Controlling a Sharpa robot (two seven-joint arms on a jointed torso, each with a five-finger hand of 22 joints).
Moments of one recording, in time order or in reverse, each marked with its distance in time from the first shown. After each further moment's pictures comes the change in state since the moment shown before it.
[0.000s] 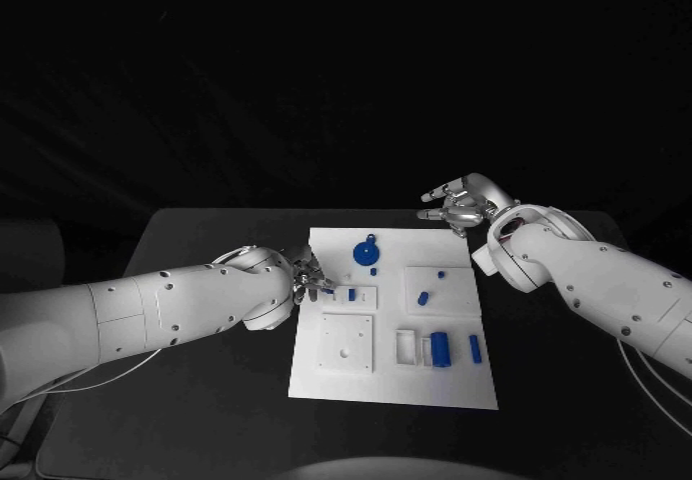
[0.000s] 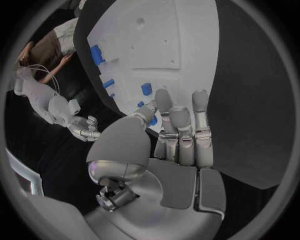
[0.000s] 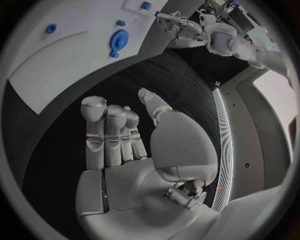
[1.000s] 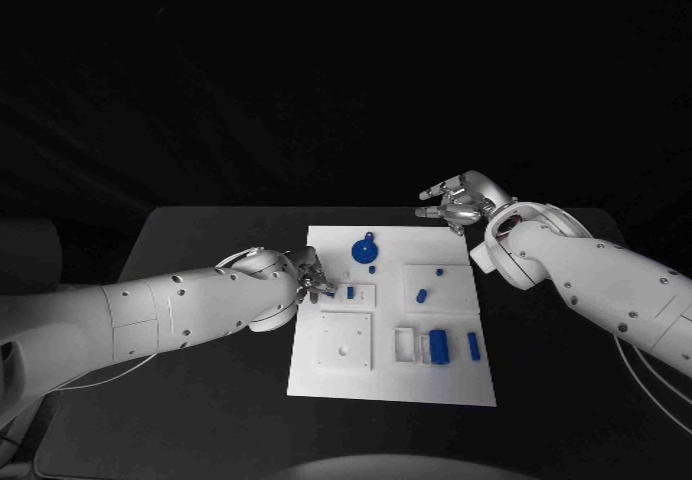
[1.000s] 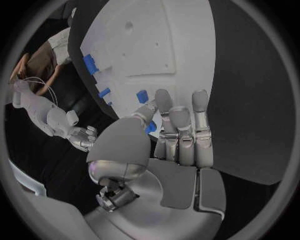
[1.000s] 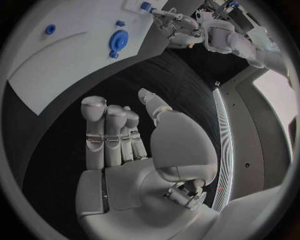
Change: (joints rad) left arm -0.020 0.041 -0.003 -0.049 -0.081 0.031 -0.001; left_hand 0.006 -0.001 -0.001 -0.001 0.004 0.000 0.000 -0.002 0.000 0.000 0.000 0.004 -0.006 0.000 0.000 -0.004 0.006 0.000 0.000 0.000 0.000 0.001; right arm 0.000 0.001 0.000 0.000 0.000 0.002 0.000; right_hand -0.004 0.004 0.000 0.000 0.004 0.000 0.000 0.000 0.000 0.000 0.000 -0.004 -0.002 0.000 0.000 -0.006 -0.001 0.000 0.000 0.000 -0.004 0.000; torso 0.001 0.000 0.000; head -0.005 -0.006
